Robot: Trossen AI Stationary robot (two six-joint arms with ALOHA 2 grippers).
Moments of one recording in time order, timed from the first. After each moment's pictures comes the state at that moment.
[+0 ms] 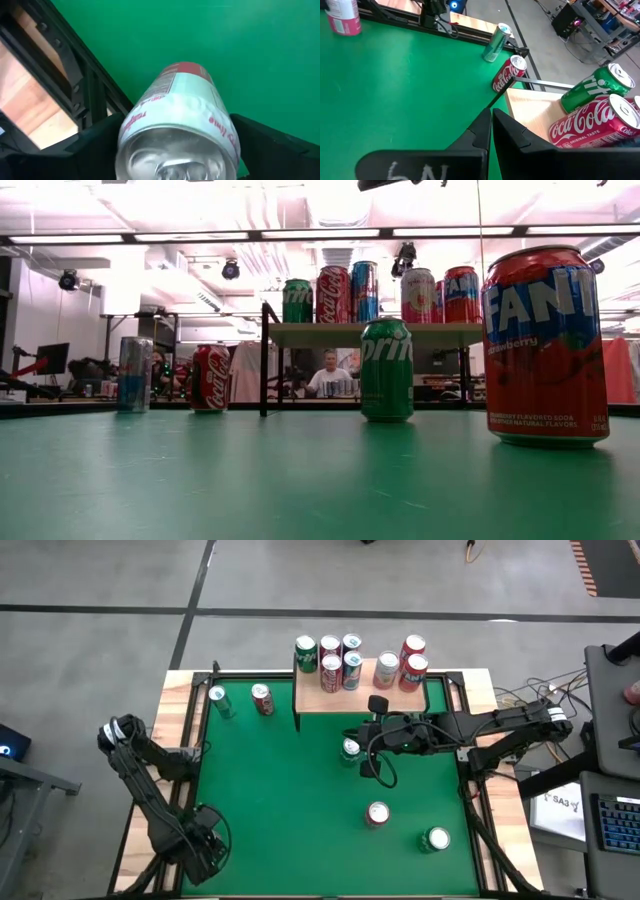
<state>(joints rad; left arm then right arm) -1.02 1.55 1.12 -1.25 0.09 -1.95 0.15 1.37 1.30 -0.46 0.41 -0.16</state>
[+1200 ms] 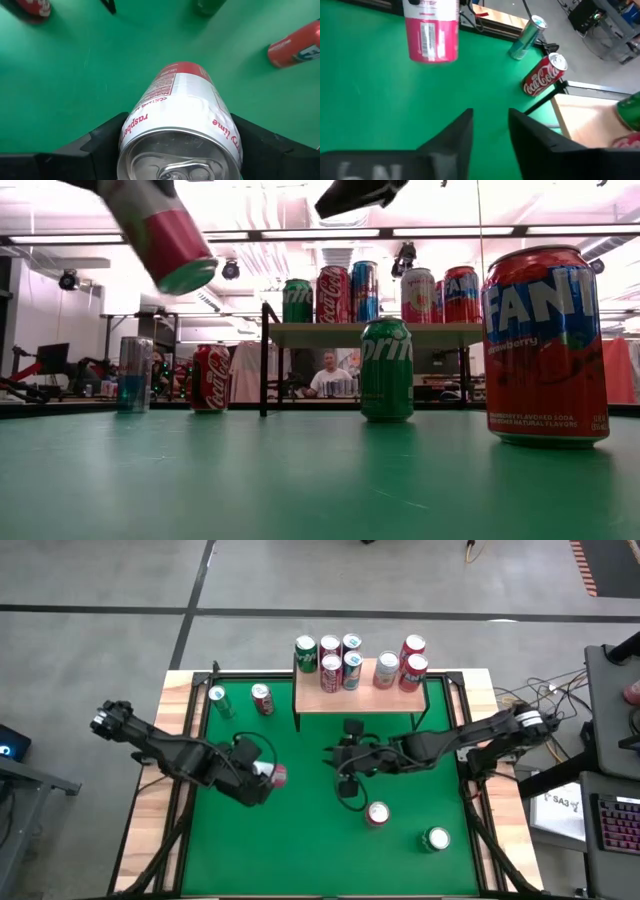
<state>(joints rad) -0.45 1.37 1.40 -1.28 -0.42 -1.30 0.21 1.58 1.32 -0.32 0.41 -0.10</state>
